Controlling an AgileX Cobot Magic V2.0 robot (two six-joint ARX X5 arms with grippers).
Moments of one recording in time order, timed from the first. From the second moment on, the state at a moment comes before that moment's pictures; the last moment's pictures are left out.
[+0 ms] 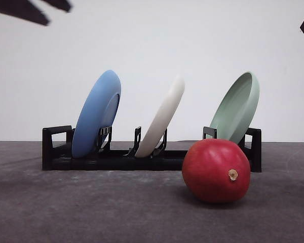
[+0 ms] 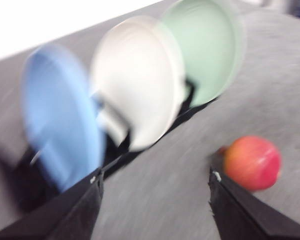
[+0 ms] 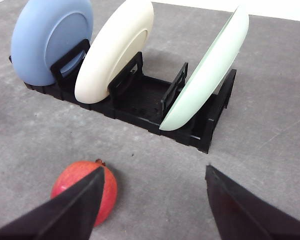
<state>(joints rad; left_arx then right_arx) -0.56 0.83 0.78 -0.34 0.17 0.13 0.31 0.51 0.61 -0.53 -0.19 0.04</state>
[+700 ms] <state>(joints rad) -0.83 1.41 0.88 0.19 -0.15 0.14 0.31 0.51 0.61 -0.53 -0.19 0.05</state>
